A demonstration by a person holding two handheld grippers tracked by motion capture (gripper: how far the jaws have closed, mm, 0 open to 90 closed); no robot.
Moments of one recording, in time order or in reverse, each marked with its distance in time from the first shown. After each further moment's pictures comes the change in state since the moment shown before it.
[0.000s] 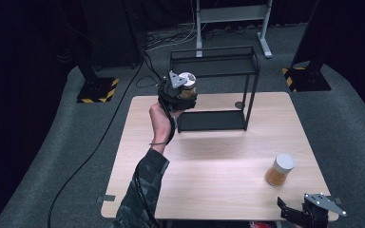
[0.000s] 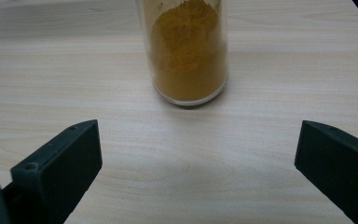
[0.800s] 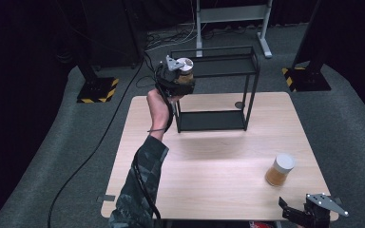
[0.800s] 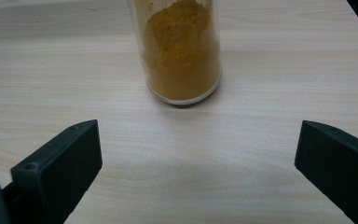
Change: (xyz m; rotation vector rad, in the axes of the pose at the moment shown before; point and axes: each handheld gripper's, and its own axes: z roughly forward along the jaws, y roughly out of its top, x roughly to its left) left arm 0.020 0.033 0.000 -0.022 0.006 -0.030; right arm -0.003 0.001 -0.001 0.006 -0.006 0.005
